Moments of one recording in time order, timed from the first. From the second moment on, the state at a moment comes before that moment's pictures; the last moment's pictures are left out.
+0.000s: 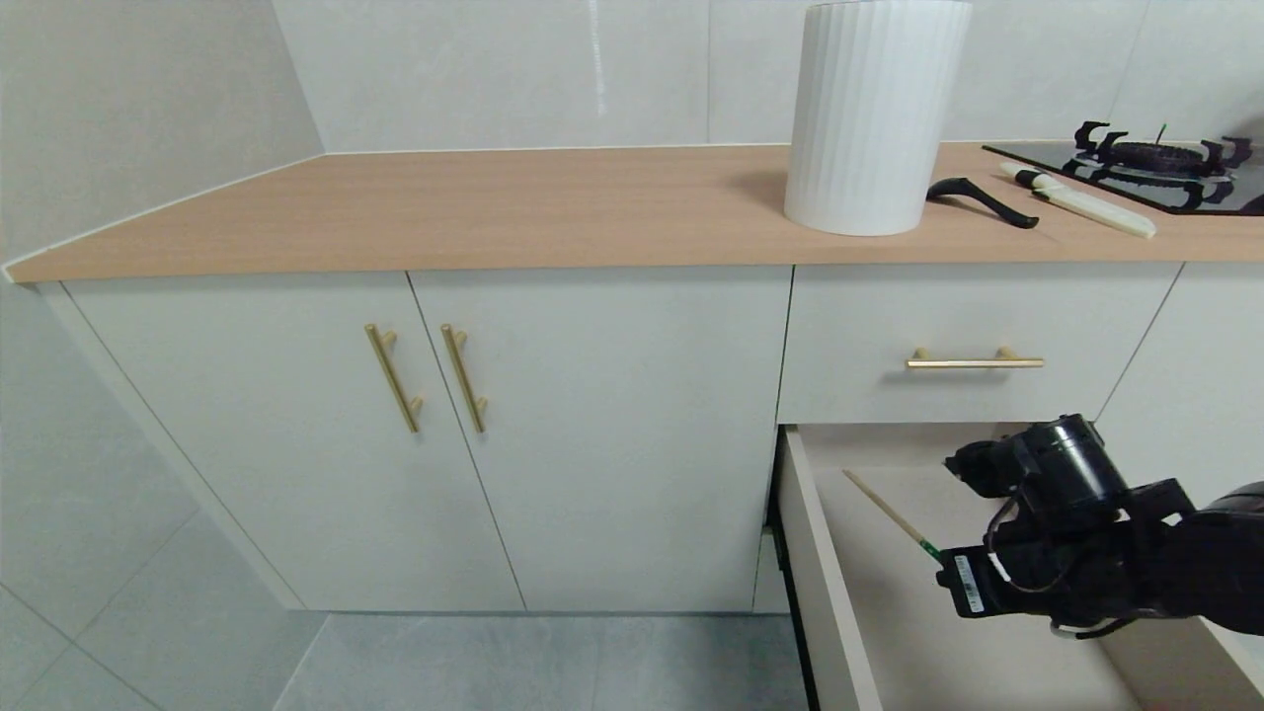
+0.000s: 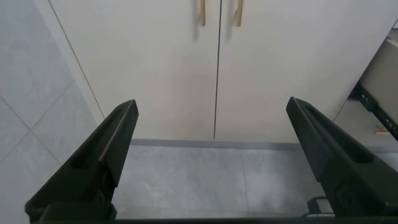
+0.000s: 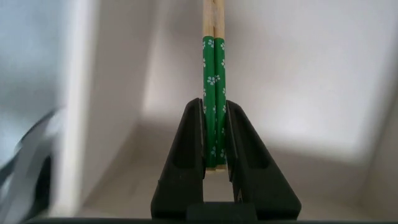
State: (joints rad) left arm 0.00 0.00 0.00 0.00 0.03 0.00; right arm 0.36 1.80 -0.67 -0.20 -0.11 0.19
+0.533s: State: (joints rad) left arm 0.00 0.00 0.00 0.00 0.03 0.00; right arm 0.35 2.13 -0.67 -0.49 -0.19 0.21
